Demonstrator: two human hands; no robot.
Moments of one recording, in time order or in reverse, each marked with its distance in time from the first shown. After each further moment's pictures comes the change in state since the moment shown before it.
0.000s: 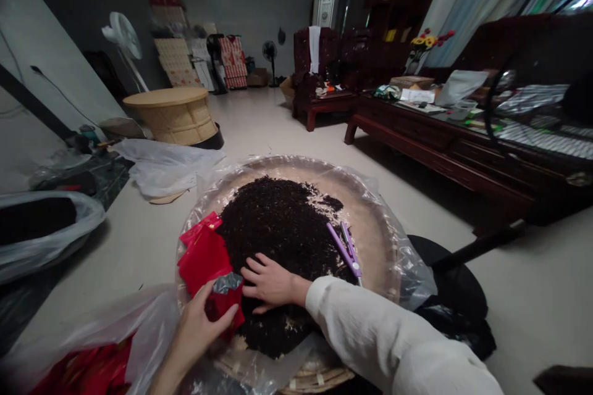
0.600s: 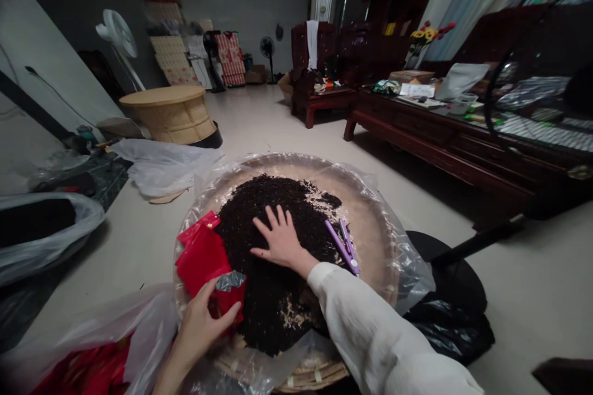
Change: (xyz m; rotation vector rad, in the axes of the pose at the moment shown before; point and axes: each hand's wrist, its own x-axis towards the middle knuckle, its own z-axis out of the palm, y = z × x) left_hand 0.002 0.006 0.006 -0.027 -0.073 -0.087; right_hand 0.001 0.052 -0.026 0.037 0.017 0.752
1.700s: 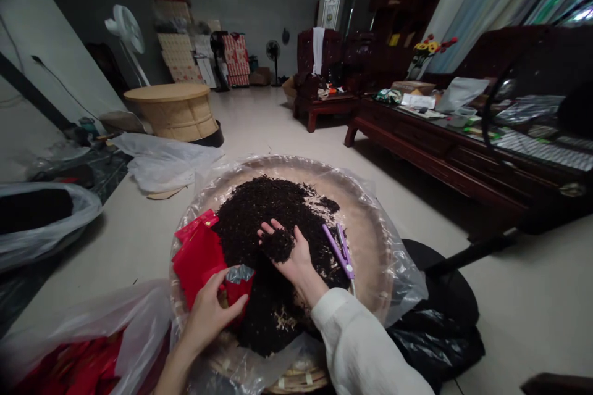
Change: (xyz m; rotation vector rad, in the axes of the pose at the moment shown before) left_hand 0.011 0.012 0.017 -0.111 -0.033 -0.025; right_hand -0.014 -0.019 -0.045 2.422 0.075 0.967
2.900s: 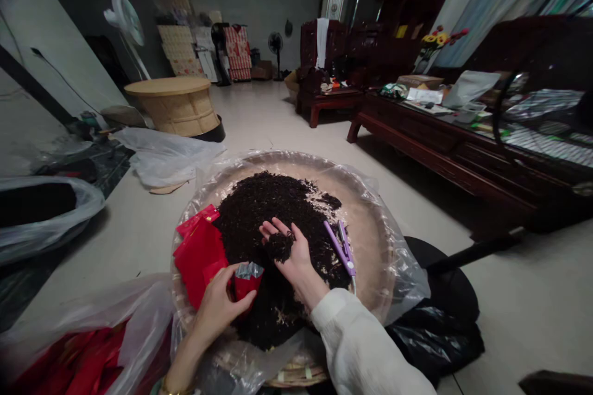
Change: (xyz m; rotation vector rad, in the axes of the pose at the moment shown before) left_hand 0.000 0.003 0.013 -0.048 -0.022 0.017; right_hand -0.008 0.005 0.013 0.139 0.147 -0.019
